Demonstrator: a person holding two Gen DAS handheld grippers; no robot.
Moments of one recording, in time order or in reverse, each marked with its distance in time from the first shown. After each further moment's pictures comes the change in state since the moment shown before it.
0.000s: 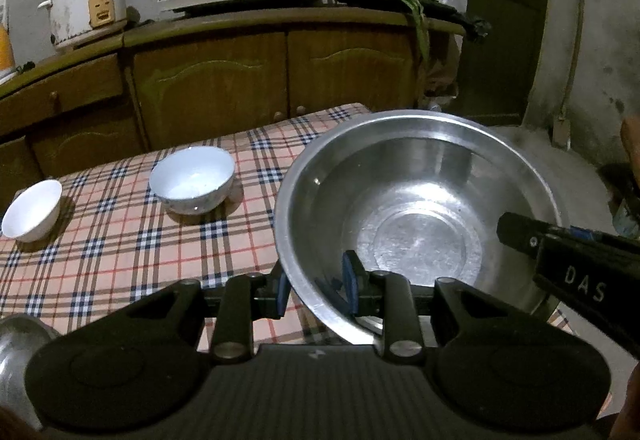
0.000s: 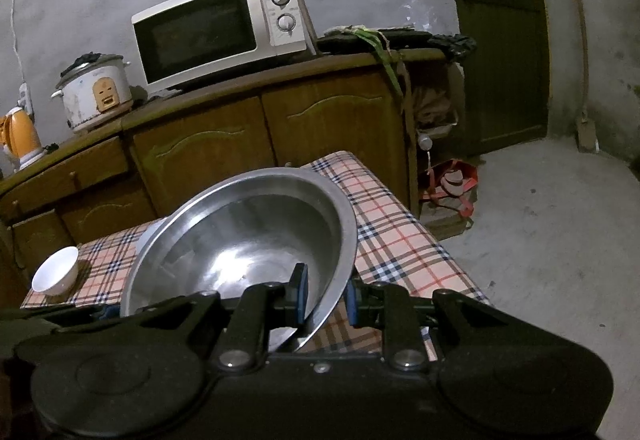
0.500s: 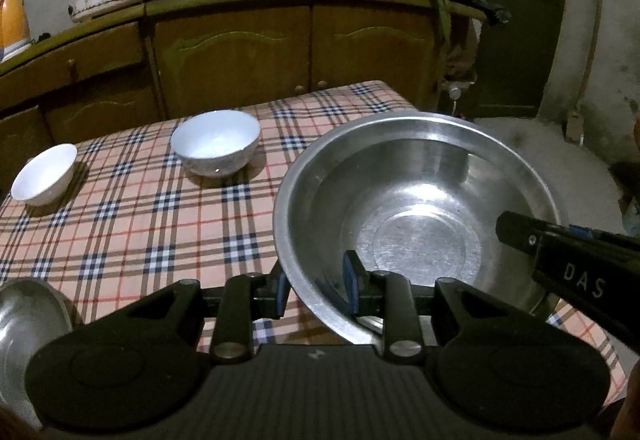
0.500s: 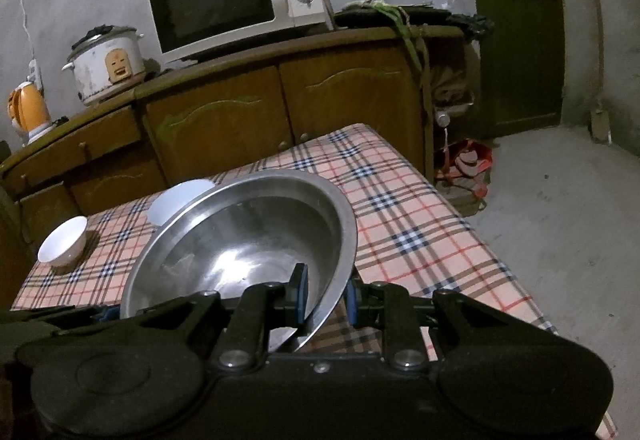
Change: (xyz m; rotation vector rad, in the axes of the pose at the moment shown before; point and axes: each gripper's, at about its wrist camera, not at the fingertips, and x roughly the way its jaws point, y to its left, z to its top) left arm 0.004 0.021 -0.021 -0.041 0.050 0.030; right arm 0.011 0.018 -0.024 -0.029 0.065 0.028
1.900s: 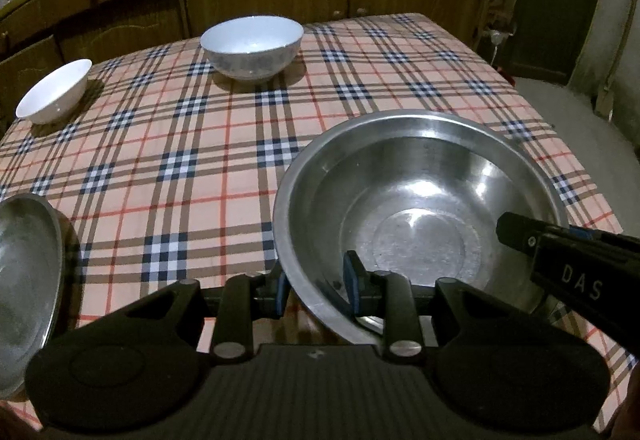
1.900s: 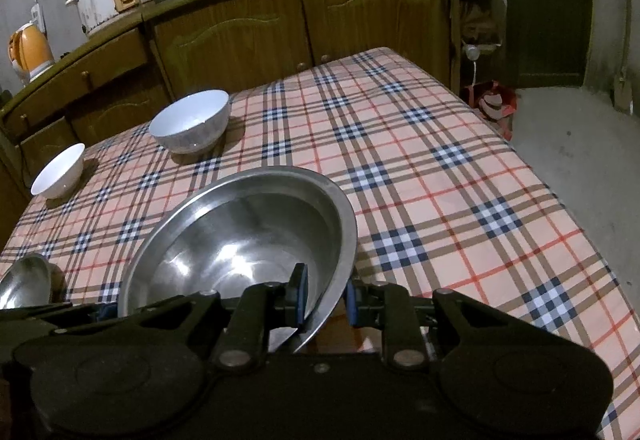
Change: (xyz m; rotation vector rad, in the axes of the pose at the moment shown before) left arm 0.040 0.027 -0.039 -0.058 0.169 0.052; right arm 0.049 0.020 -0.049 -0.035 0.183 0.026
